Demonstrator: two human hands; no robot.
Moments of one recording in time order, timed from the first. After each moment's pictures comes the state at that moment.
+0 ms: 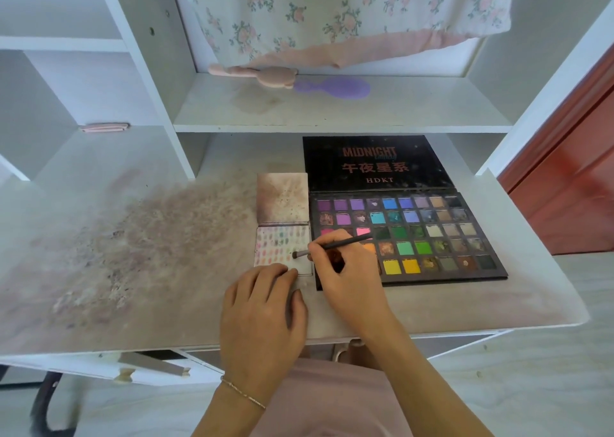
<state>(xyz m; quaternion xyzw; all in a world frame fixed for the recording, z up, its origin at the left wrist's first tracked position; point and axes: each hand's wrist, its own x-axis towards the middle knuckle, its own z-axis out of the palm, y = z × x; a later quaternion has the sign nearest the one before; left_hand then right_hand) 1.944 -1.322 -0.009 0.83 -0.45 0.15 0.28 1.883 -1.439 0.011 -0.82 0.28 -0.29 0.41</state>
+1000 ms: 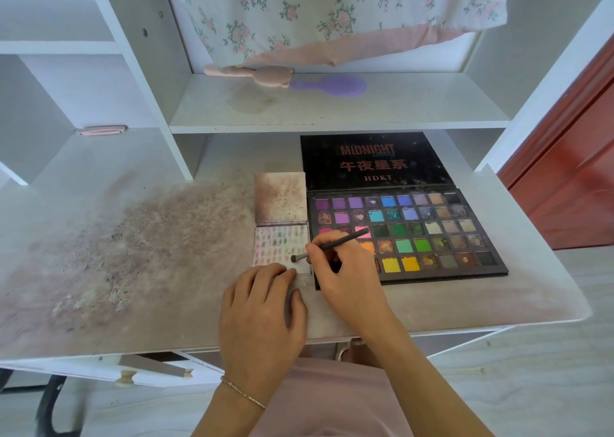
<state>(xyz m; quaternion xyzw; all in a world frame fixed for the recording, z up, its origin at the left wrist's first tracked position) 1.944 -1.322 -0.009 0.84 -0.45 0.15 0.27 1.883 -1.440 0.010 -0.83 0.28 -0.28 0.40</state>
